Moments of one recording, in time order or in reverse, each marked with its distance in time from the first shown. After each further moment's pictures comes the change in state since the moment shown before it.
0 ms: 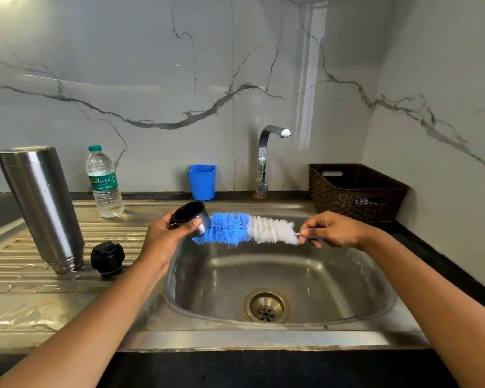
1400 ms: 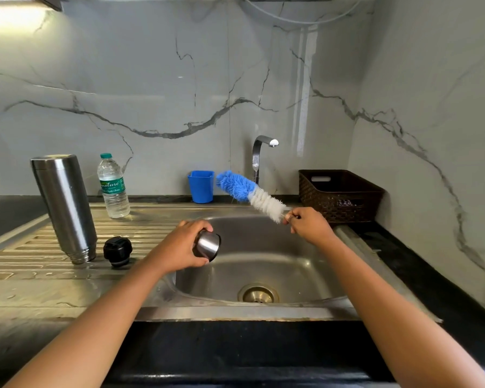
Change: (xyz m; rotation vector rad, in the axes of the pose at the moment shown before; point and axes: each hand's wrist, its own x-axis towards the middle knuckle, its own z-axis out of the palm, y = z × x) left_hand -0.024 0.008 0.000 1.195 -0.438 0.435; right_hand -0.002 -0.022 0.028 -0.088 0.534 0.213
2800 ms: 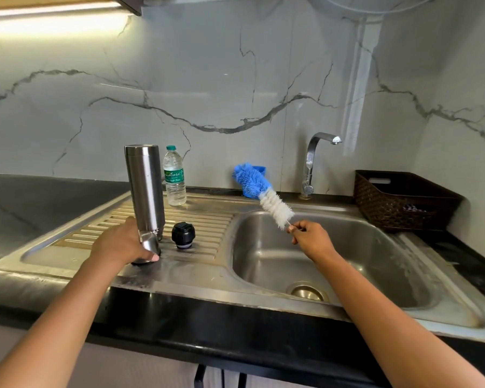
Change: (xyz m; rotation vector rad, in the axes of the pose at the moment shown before) left_hand -0.117 -0.087 -0.113 0.286 -0.062 -0.885; right_hand -0.026 -0.070 0.100 0.283 -0.055 0.059
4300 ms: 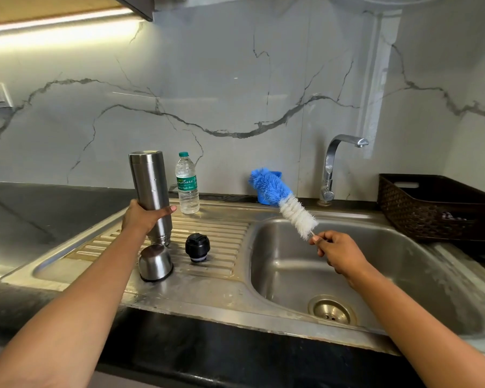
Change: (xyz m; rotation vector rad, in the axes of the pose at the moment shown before) left_hand 0.116 -0.004 0.011 -0.887 0.248 -0.171; right_hand 0.007 0.002 -0.001 0.101 -0.056 0.012
